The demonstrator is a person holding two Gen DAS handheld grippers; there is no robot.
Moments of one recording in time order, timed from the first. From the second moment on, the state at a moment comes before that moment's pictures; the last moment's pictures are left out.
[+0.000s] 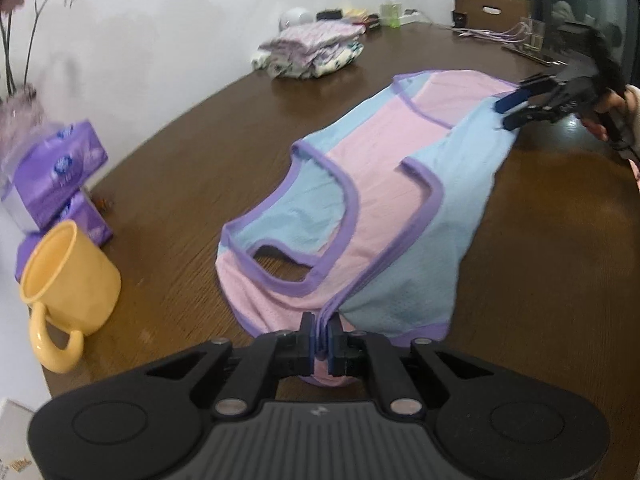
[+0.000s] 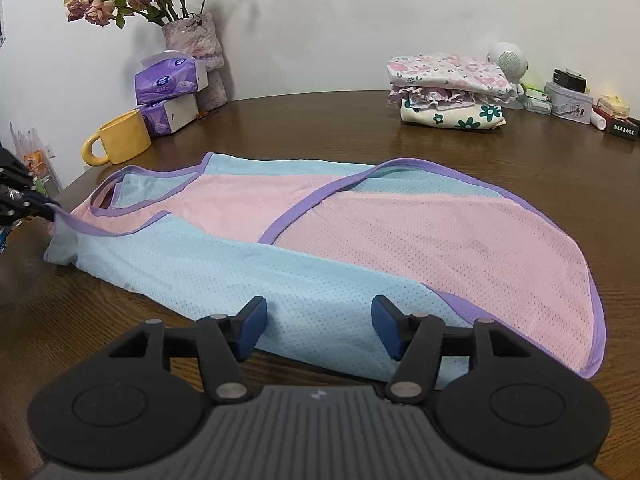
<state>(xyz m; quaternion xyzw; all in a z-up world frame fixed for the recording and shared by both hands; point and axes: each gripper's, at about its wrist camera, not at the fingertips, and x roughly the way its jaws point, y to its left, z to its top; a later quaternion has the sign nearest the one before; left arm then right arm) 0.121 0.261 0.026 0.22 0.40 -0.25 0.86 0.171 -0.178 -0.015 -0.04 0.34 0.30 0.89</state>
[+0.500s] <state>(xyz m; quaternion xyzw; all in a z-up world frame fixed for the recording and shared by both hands) 0.135 0.307 0.025 0.02 0.39 -0.23 0.89 0.166 -0.171 -0.017 -0.07 0.33 0.31 0.89</state>
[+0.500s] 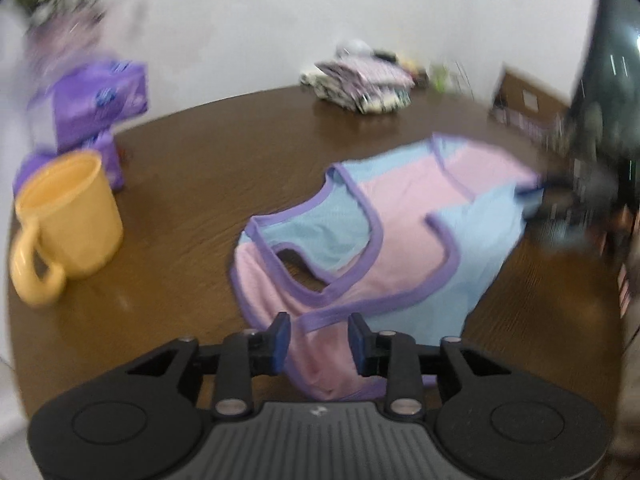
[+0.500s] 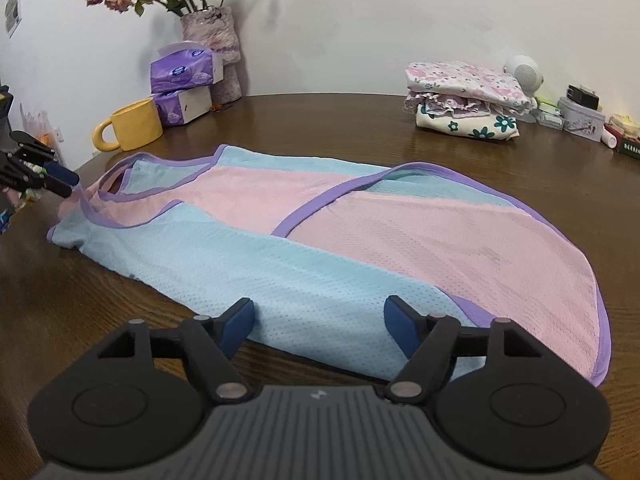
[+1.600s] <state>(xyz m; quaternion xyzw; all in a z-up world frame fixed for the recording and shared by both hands) 0.094 0.195 0.035 0.08 0.33 -0.12 0.93 0.159 -0.170 0.005 -0.03 0.30 0.37 0.88</state>
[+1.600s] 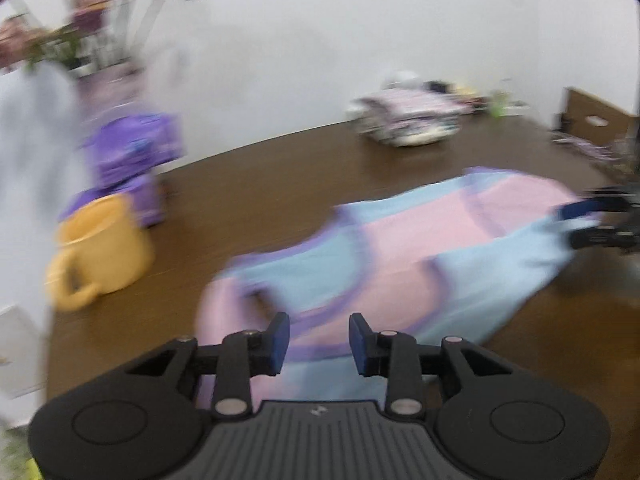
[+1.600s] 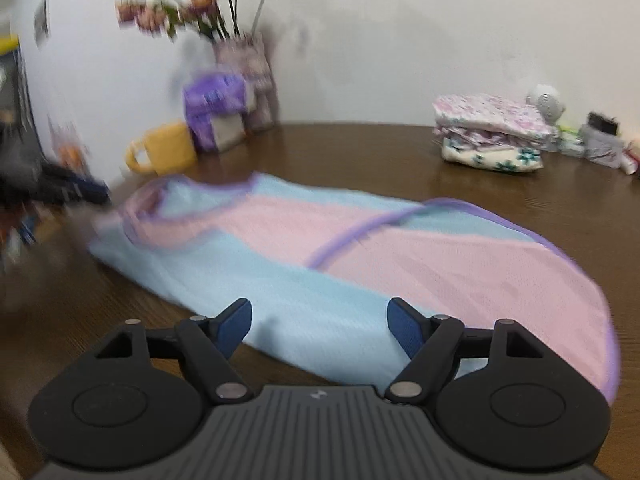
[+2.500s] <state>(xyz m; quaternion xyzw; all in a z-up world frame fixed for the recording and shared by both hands) 0.110 0.116 -0.015 0.02 0.33 -0.18 0.93 0.171 -0.174 -0.017 -0.13 0.29 0.43 0.85</state>
